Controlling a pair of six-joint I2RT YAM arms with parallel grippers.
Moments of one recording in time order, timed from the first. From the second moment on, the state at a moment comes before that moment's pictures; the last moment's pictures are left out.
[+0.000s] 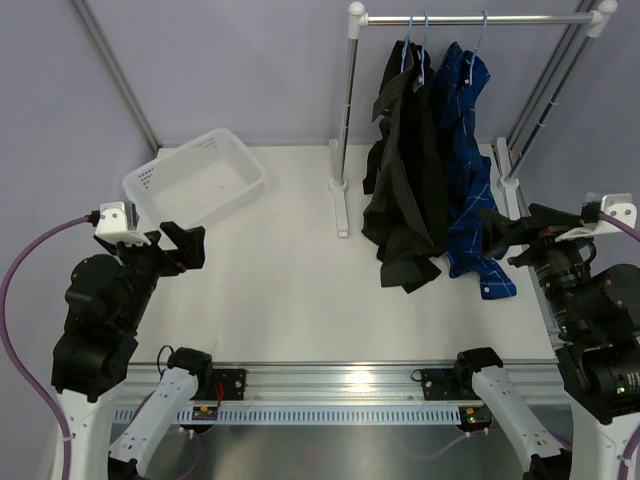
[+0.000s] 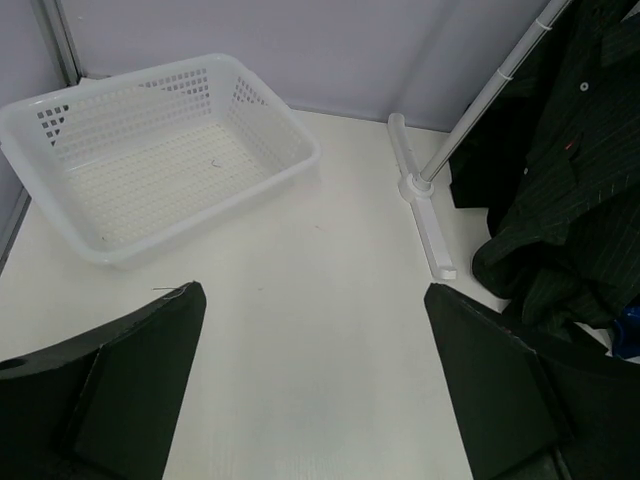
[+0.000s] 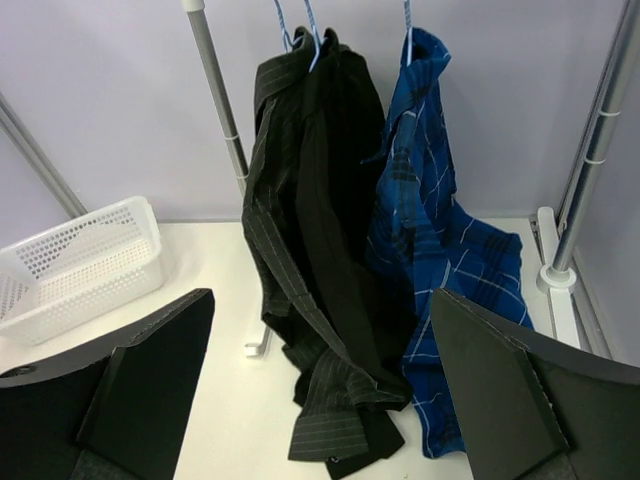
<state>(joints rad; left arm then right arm) -0.25 0.53 1.17 -0.78 -0.13 -0.28 0.18 0.59 1.40 -0.70 0.02 0.15</state>
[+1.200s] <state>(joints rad) -0.25 0.66 1.12 -0.78 -0.08 -0.33 0.39 1.70 2.22 -0.83 0.17 0.22</state>
